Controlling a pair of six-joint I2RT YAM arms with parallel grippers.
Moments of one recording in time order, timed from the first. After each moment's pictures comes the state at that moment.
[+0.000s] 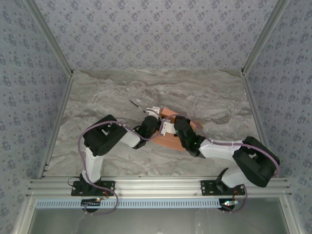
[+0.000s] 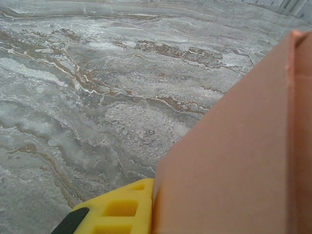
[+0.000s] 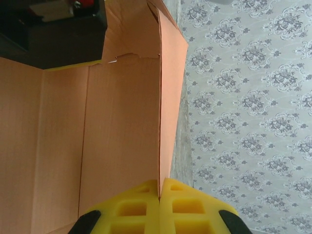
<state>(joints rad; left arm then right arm) -0.84 2.02 0.81 0.83 -0.34 -0.40 0.82 1.41 0.51 0.44 0.60 -1.11</state>
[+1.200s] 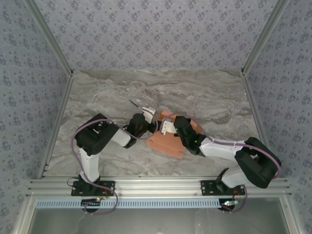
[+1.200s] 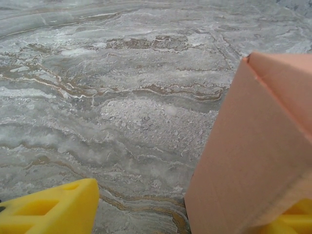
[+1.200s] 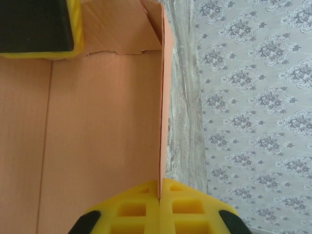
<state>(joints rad) -0.71 1.94 0.68 0.92 0.02 -0.17 0.80 1.39 0.55 0.33 0.56 -1.05</state>
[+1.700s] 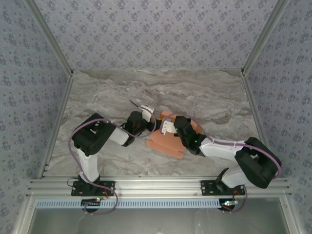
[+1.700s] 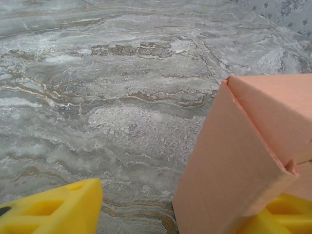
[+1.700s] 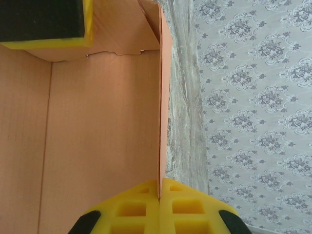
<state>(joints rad) -0.67 1.92 0.68 0.91 0.14 -0.18 0.80 1.39 0.55 0.33 0.56 -1.04</state>
